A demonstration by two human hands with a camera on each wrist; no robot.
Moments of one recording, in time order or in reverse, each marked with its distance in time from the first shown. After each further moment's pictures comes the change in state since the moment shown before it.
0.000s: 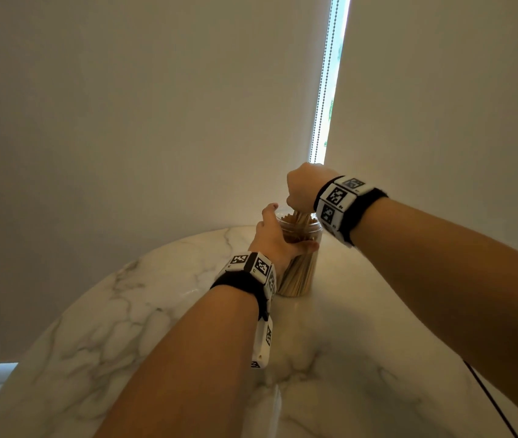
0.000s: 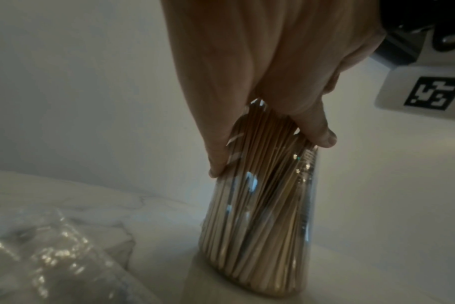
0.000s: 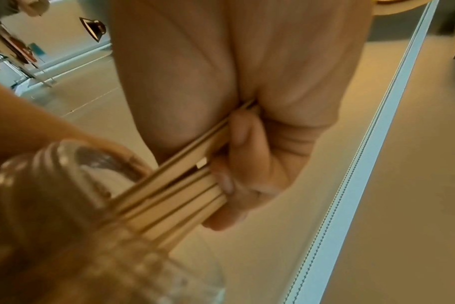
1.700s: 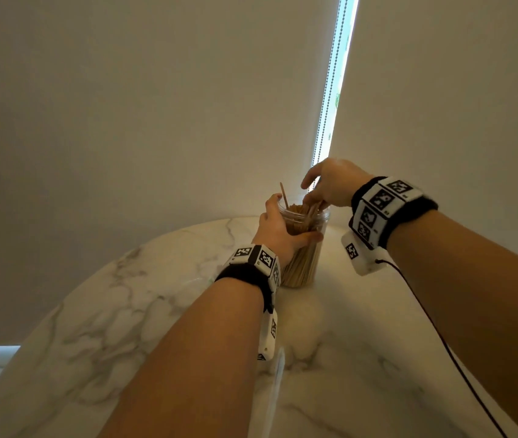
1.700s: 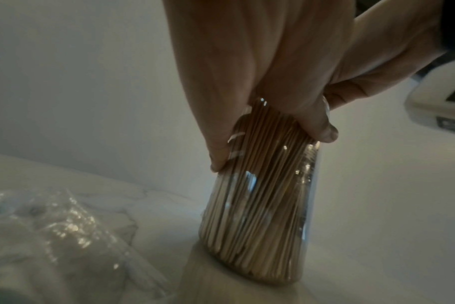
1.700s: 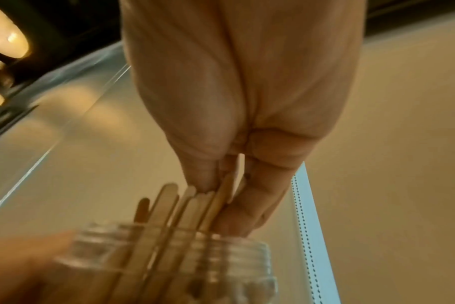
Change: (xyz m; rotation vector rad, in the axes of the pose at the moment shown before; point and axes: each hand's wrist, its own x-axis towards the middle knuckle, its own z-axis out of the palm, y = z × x) left_hand -0.006 -0.002 0.000 -0.020 0.038 0.007; right_hand -0.008 0.036 0.029 0.642 -0.004 0.097
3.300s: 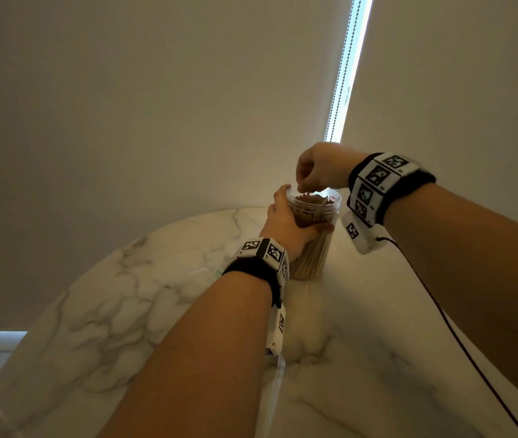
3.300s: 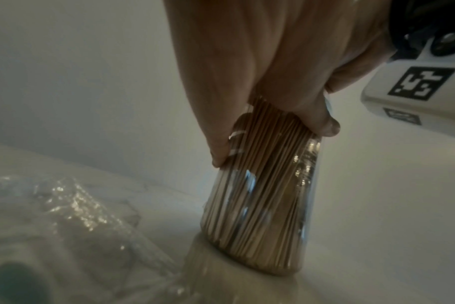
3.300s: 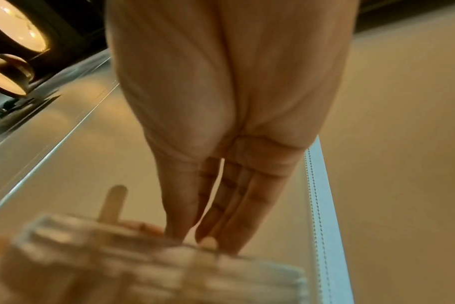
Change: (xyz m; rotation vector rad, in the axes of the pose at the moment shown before) left_hand -0.005 -0.005 0.000 -0.022 0.022 0.032; right_hand 0.017 -0.026 0.002 -0.132 -0.144 -0.127
